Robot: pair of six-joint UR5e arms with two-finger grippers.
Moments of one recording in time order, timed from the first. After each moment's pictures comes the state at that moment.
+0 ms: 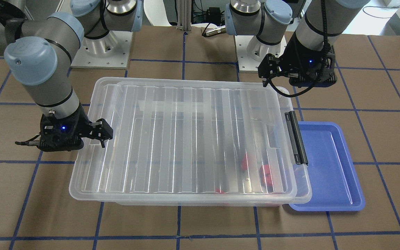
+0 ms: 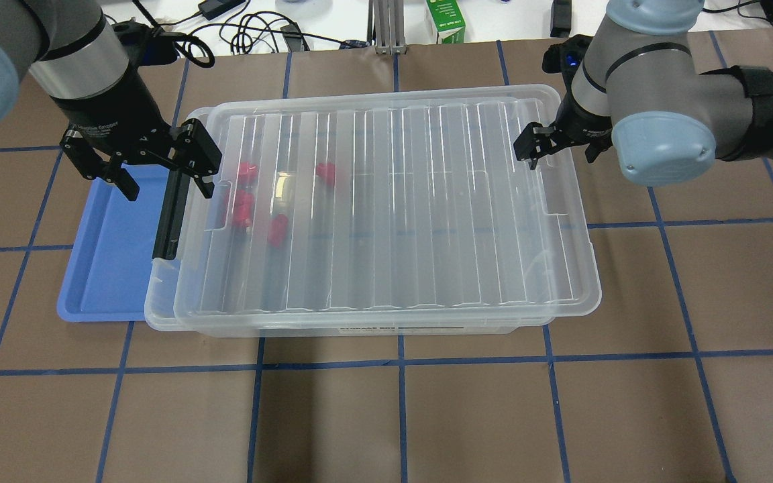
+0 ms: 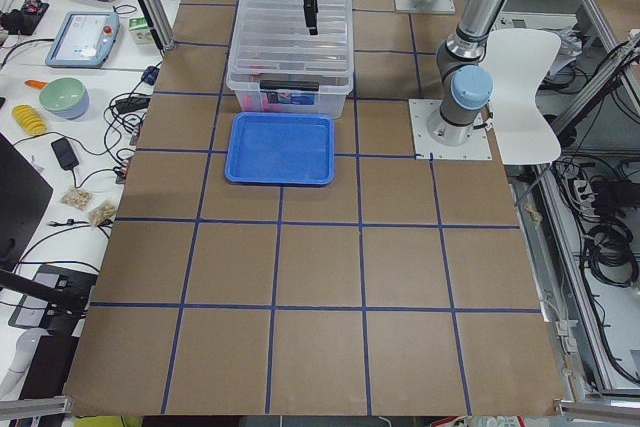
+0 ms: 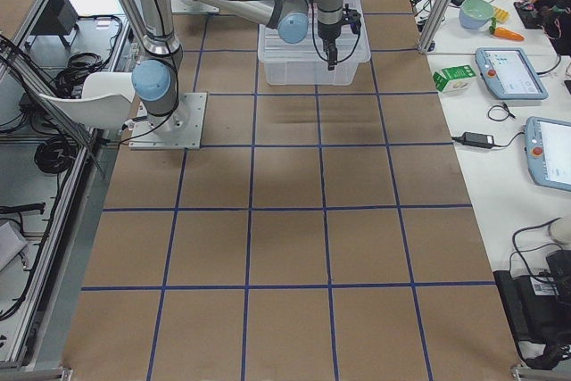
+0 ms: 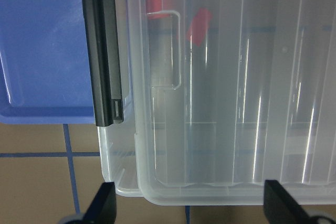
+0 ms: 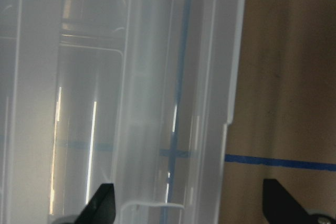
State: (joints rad) left arm -1.54 -1.58 -1.56 -1.71 1.58 0.04; right arm 1.54 -1.37 1.76 -2.08 -1.56 -0.14
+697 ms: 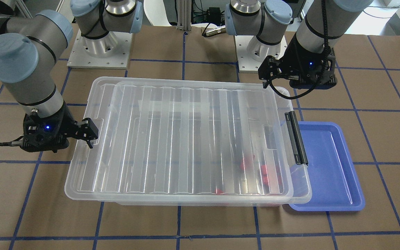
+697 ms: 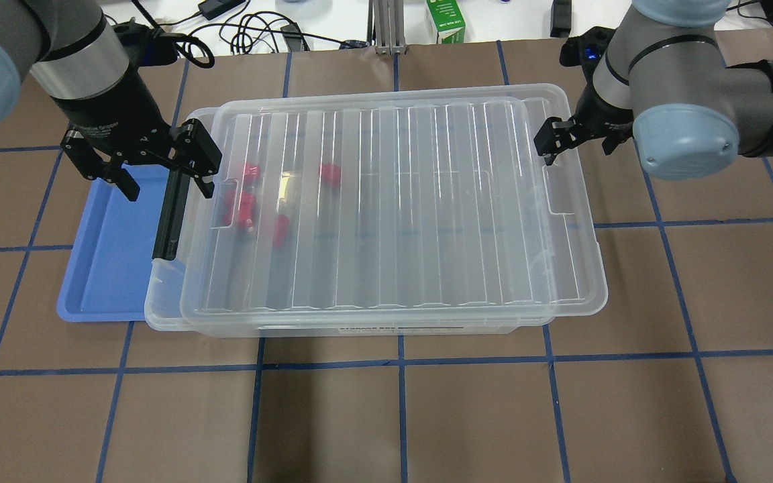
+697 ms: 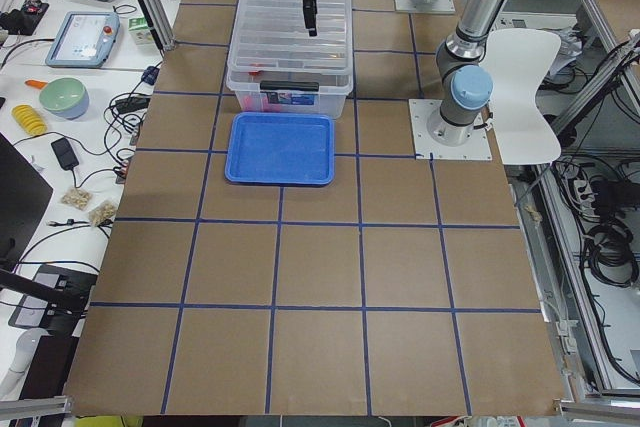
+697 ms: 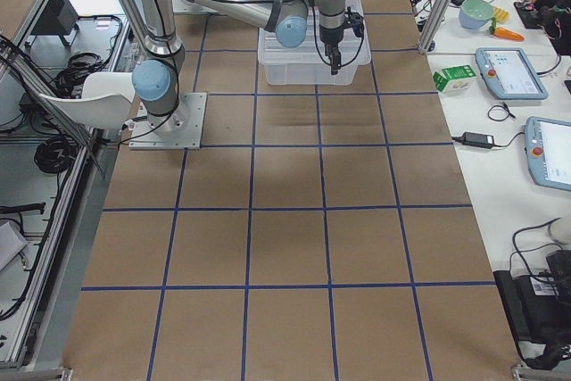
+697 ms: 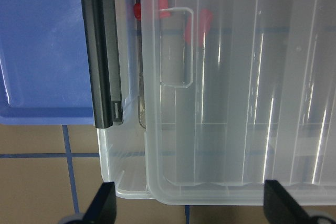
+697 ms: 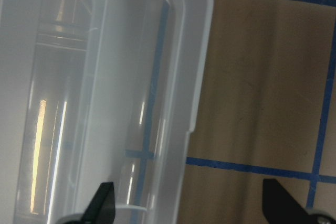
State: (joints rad) left arm -1.53 -1.58 -1.56 -1.71 1.58 0.04; right arm 1.48 -1.38 1.76 -2.07 -1.56 -0.25
